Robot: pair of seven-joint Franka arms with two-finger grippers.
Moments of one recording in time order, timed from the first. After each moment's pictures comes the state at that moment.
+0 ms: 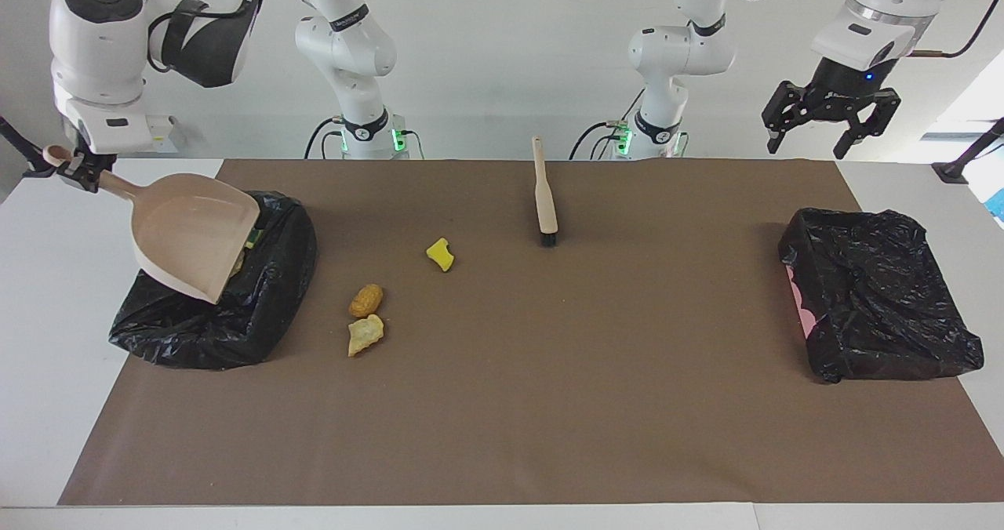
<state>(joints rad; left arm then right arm) -0.09 -0.05 0.01 -1.49 0.02 1.52 0.12 -0.40 -0.06 0.18 -1.82 -0.55 1.85 -1.48</state>
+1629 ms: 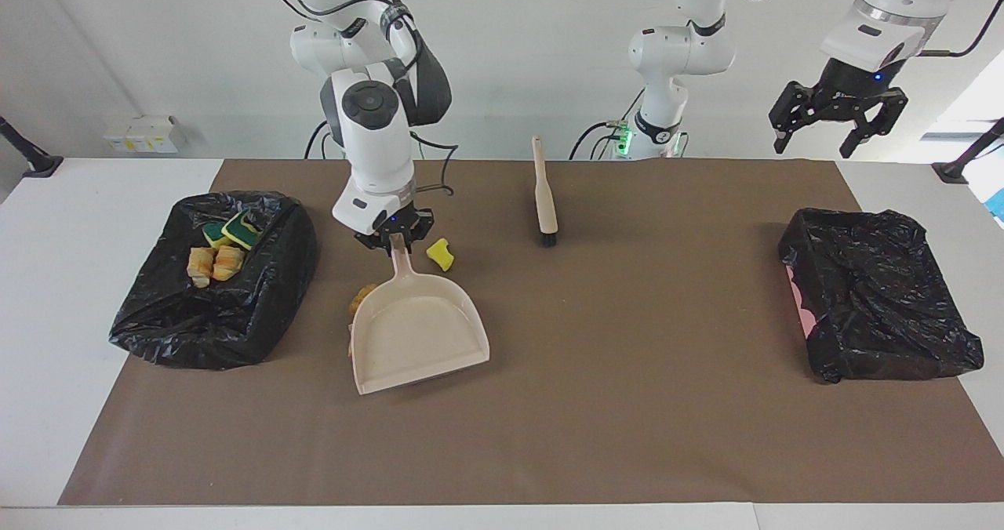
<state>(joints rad) -0.09 -0.05 0.01 -1.49 0.02 1.52 0.12 0.11 0.19 0.28 -1.83 -0.08 2.01 0.28</state>
